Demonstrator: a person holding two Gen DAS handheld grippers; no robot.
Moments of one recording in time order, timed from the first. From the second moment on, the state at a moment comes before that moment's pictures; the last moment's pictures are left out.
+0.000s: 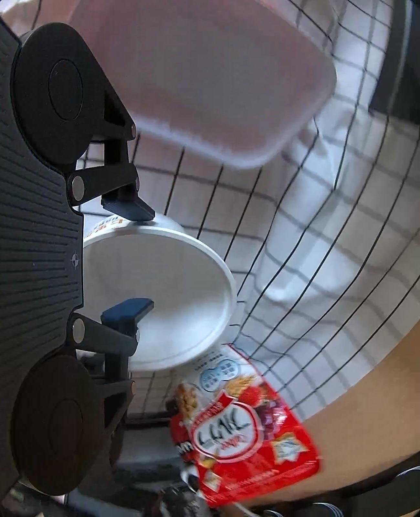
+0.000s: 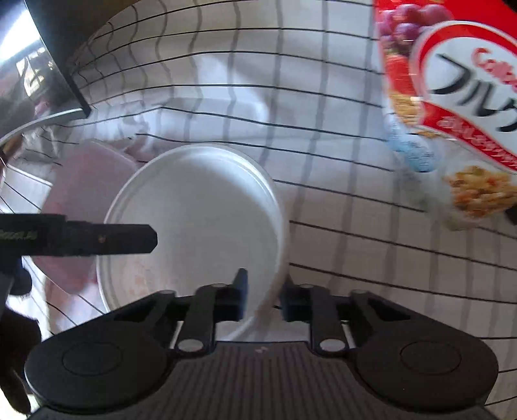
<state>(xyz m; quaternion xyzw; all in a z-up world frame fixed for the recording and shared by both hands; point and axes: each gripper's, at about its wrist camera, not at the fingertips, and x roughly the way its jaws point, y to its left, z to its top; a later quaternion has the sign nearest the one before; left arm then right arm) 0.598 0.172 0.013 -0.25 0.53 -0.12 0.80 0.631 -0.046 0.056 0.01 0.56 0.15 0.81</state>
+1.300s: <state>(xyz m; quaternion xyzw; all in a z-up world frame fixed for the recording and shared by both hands) 0.599 0.088 0.012 -0.14 0.58 -0.15 0.79 0.621 -0.108 0.044 0.03 0.57 0.14 0.81</state>
